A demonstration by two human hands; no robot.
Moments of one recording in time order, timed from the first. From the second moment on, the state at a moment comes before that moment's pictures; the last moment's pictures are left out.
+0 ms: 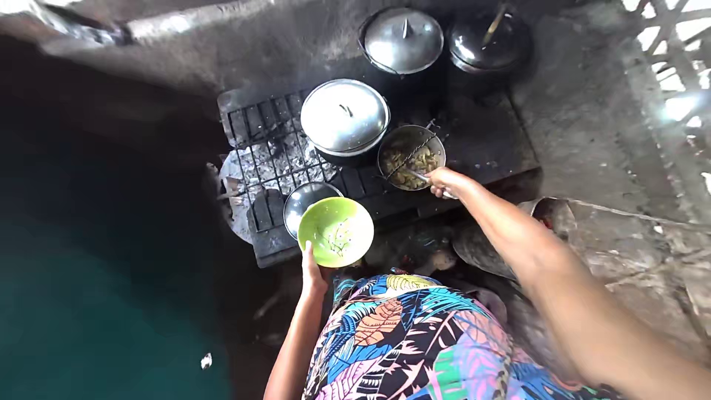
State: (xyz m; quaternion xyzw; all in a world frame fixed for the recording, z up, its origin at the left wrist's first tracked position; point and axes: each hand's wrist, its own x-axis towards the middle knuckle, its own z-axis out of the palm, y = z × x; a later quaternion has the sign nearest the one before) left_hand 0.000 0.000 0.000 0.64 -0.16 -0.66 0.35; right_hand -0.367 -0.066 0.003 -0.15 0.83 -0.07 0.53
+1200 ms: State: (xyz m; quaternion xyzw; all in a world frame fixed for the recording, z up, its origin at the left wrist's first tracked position) left_hand -0.201 0.067 -0.050 0.50 -0.16 -0.80 0.28; right_hand -0.469 0.081 0.078 -0.29 0.81 -0.08 0.50
